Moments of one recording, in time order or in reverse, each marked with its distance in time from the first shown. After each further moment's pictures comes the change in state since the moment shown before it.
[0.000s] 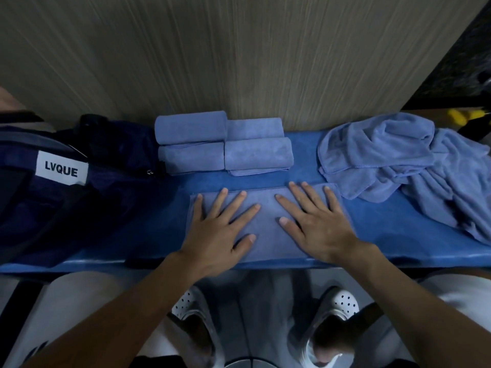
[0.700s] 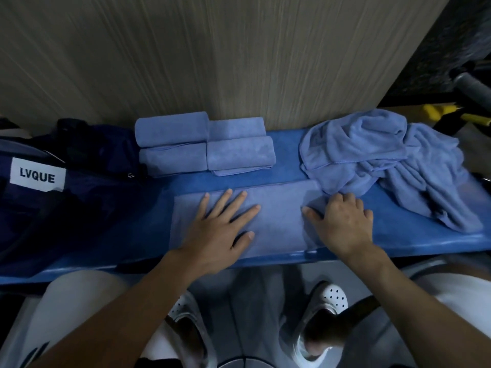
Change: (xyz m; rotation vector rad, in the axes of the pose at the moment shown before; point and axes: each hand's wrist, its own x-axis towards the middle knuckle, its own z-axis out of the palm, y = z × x) left_hand 0.013 0.019 -0.003 -0.062 0.017 0.069; right_hand -0.027 0.024 -0.025 0.071 0.057 0.672
